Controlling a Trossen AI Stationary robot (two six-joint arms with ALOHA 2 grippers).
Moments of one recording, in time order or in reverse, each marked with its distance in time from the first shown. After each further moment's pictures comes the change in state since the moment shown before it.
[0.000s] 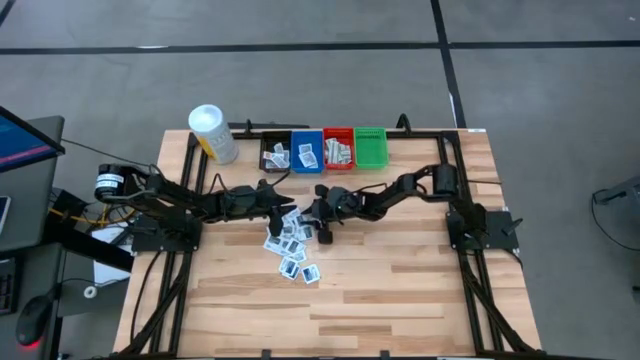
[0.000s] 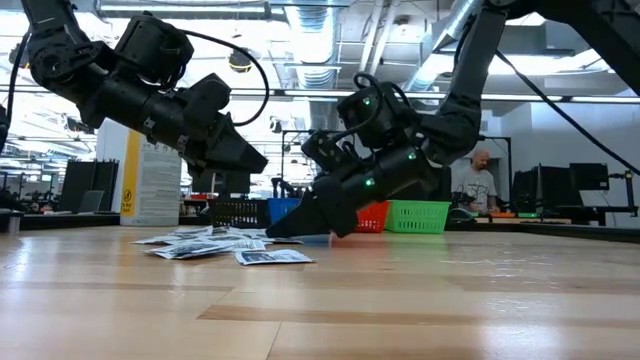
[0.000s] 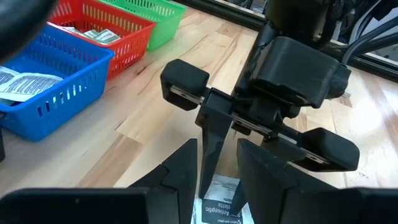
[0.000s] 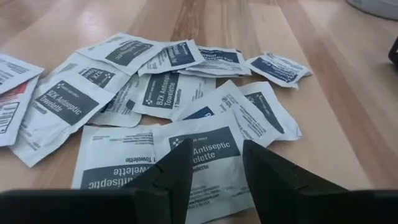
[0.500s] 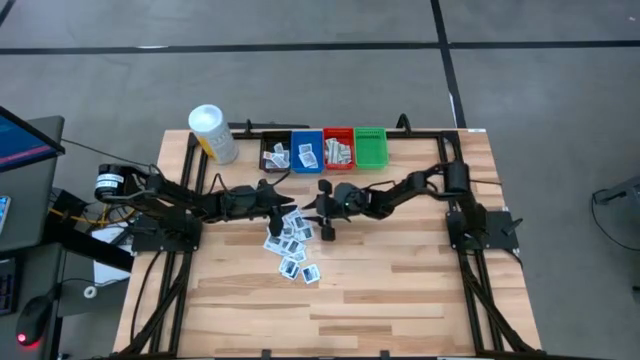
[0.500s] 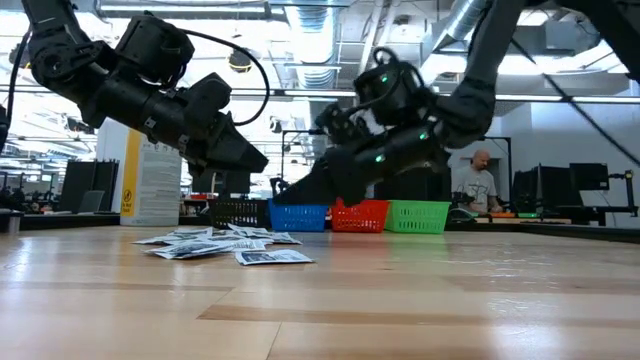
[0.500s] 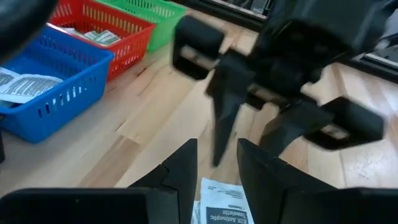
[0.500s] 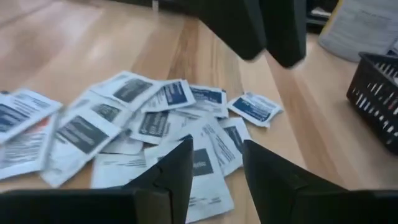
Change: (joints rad) left arm 0.000 0.000 0.003 -0.002 0.000 0.000; right arm 0.004 -0.109 -0.070 0.063 0.005 -0.019
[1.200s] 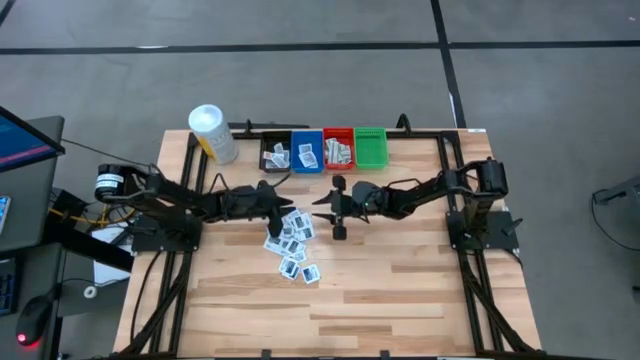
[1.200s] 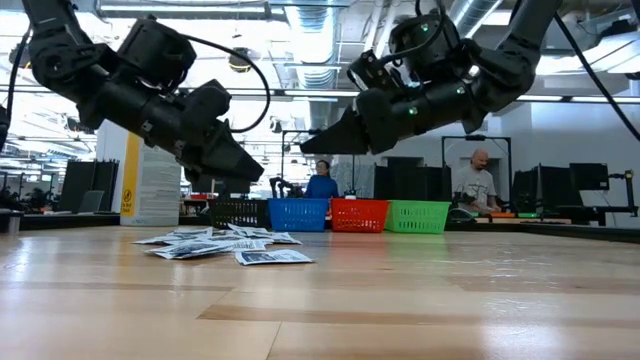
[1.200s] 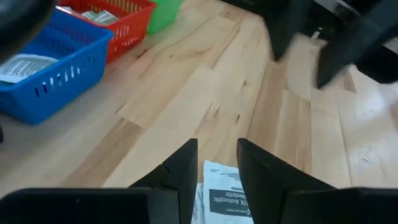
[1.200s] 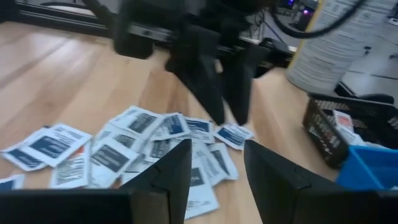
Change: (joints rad) left arm 0.007 -0.001 0.001 -0.056 0.020 -0.008; right arm 0.047 -0.266 -0.149 -0.039 0.097 0.000
